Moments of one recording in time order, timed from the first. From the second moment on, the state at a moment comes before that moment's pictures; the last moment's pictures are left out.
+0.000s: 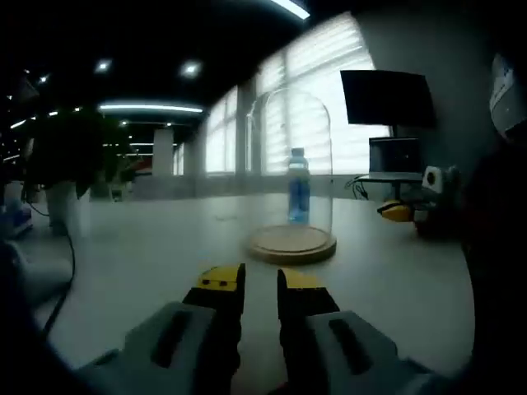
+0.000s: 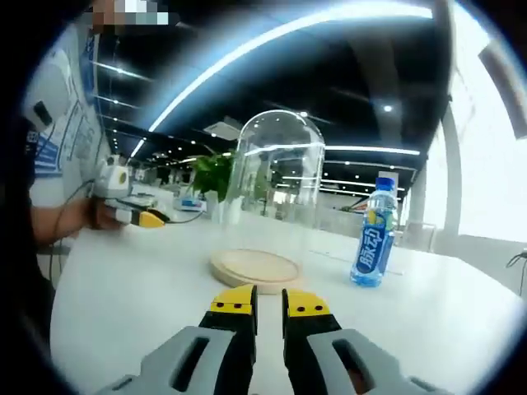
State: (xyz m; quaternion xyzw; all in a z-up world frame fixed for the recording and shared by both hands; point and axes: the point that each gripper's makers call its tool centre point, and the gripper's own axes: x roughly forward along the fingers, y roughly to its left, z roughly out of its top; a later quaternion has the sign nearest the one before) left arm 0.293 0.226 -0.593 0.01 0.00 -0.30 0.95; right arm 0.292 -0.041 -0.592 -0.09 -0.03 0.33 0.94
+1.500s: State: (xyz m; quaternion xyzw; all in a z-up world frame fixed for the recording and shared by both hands) left arm 0.295 0.230 -0.590 0.00 0.00 -0.29 0.96; right arm 0.292 -0.043 -0.591 -0.09 -0.03 0.33 0.94
